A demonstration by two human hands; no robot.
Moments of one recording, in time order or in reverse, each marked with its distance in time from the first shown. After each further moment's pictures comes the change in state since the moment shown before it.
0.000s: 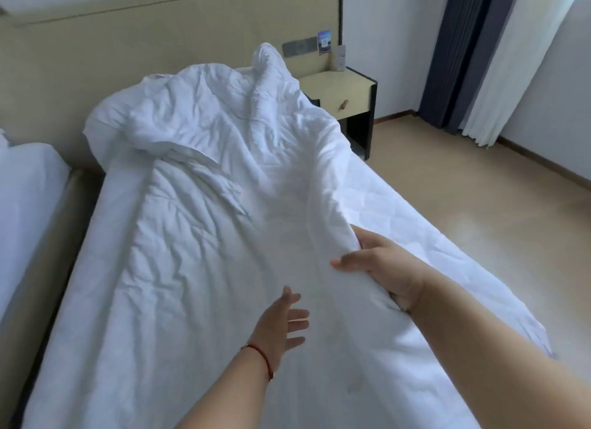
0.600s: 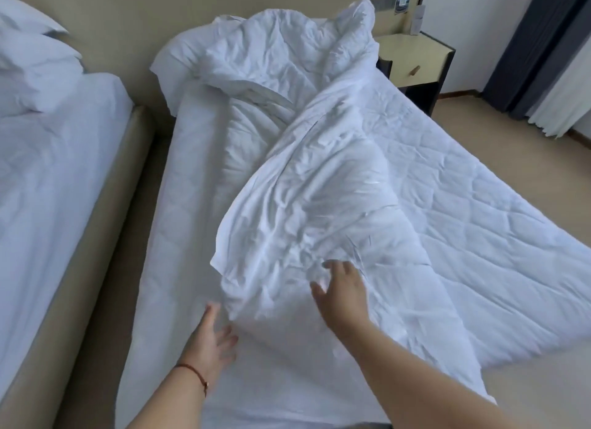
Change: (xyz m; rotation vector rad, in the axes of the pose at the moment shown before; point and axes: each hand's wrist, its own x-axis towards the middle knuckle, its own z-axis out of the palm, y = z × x) left_hand -0.111 -0.173 -0.312 -0.308 0.396 -0.133; right_hand 0.052 0.232 0.269 -1.040 0.486 0.100
